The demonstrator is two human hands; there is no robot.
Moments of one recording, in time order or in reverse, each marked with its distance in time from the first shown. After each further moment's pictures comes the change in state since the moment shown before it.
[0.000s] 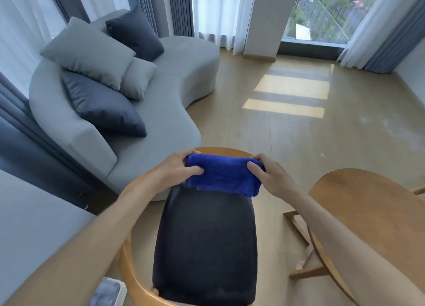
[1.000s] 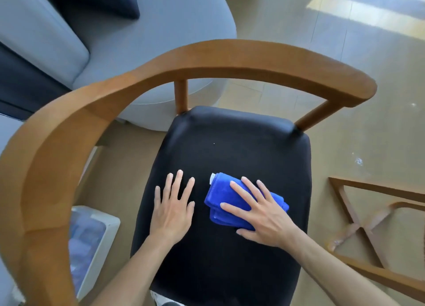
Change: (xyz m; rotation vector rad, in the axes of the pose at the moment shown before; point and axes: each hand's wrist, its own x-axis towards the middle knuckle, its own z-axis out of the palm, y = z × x) left_hand -0.001 -0.374 0.244 0.694 0.013 -0.435; right_hand 0.065 0.327 0.272 -0.893 -0.473 -0.714
